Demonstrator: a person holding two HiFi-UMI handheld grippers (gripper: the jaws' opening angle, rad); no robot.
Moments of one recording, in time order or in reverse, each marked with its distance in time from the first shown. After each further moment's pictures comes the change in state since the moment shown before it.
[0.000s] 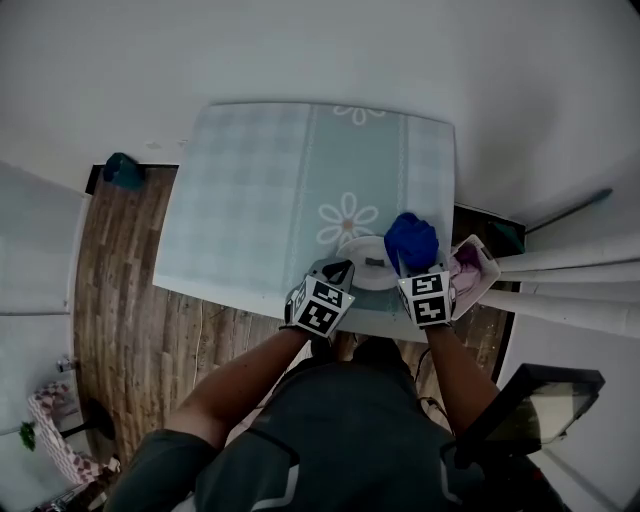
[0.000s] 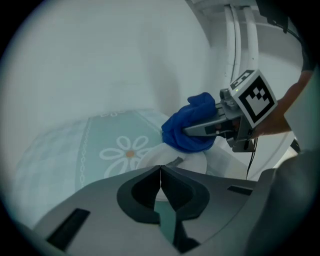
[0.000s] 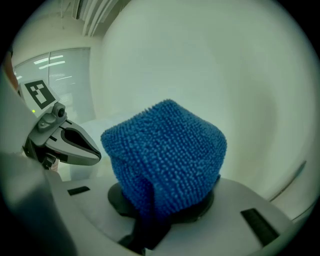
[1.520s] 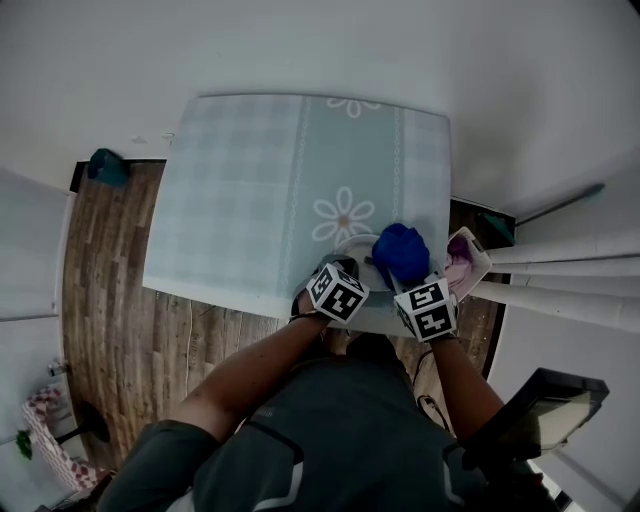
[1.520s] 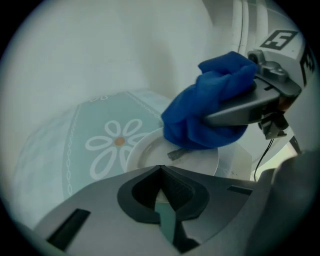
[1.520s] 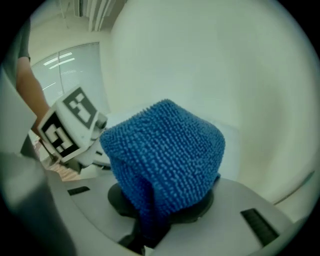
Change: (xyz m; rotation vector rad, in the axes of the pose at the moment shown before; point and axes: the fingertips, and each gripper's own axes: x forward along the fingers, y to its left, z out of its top) left arm 0.034 -0.007 -0.025 0.027 0.223 -0.020; right arm -0.024 0.043 -0.008 -0.050 0.124 0.154
